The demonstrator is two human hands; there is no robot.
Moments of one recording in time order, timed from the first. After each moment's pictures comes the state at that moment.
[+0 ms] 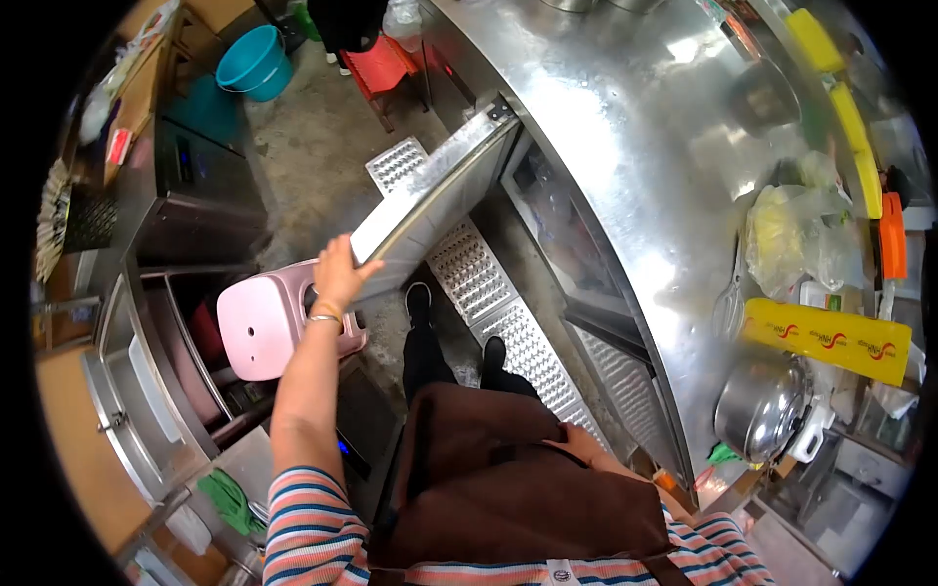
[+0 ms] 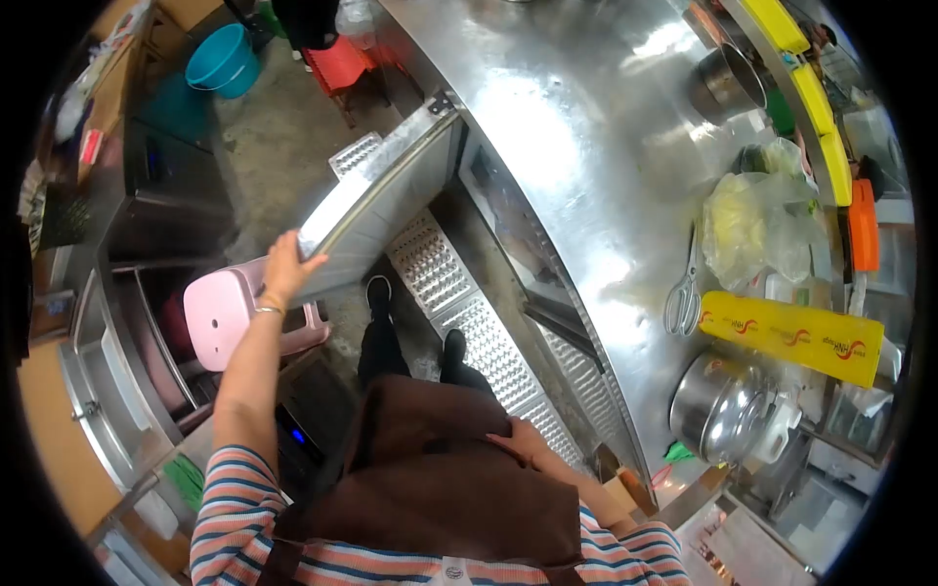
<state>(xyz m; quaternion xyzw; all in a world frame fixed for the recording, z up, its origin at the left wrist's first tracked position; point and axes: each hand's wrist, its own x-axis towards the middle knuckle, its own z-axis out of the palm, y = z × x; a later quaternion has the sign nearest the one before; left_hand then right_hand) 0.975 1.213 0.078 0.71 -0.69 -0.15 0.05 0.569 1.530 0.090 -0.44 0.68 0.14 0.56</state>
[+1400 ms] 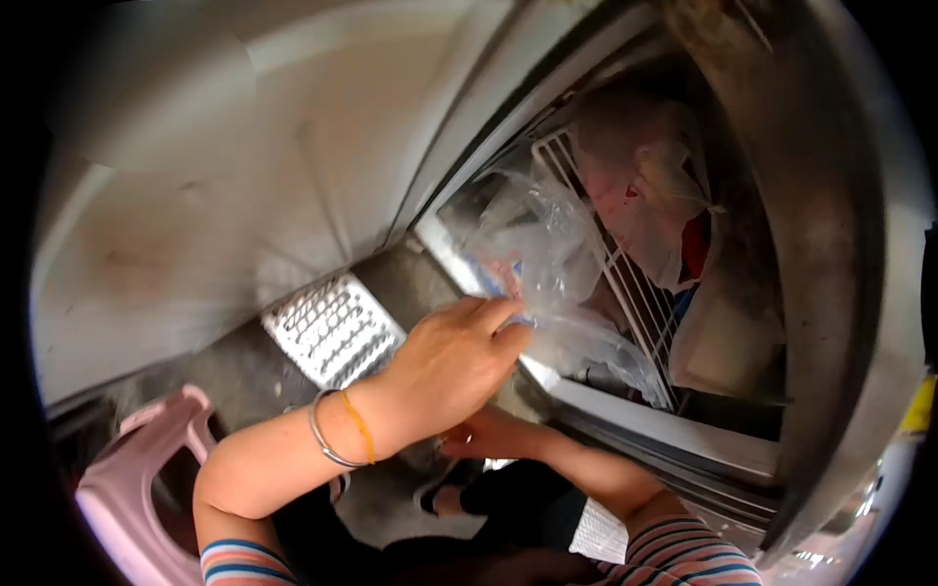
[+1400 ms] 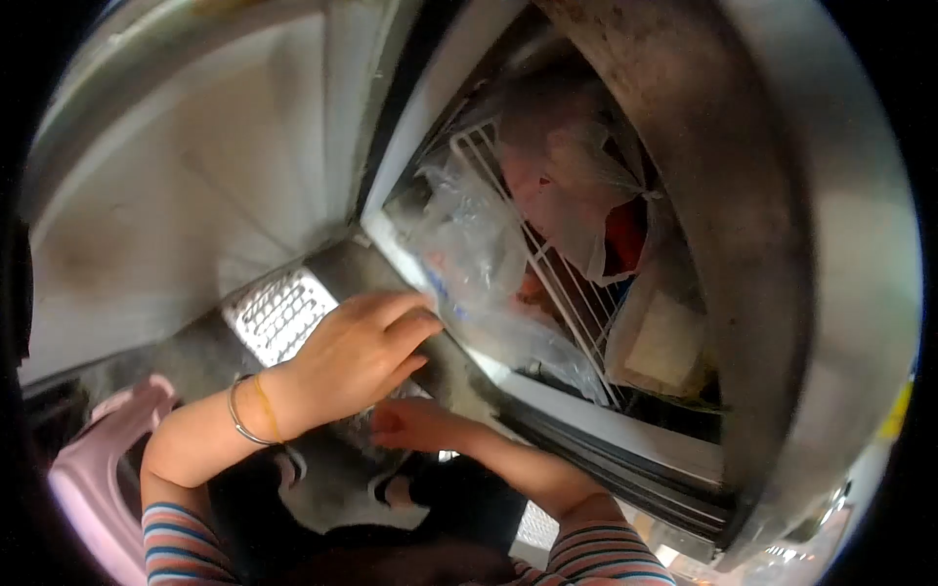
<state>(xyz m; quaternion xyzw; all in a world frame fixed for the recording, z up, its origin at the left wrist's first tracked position) 0.743 1.101 -0.131 0.19 -0.88 -0.33 0.27 0.602 1.244 -0.216 -0.56 0.50 -0.05 0.66</state>
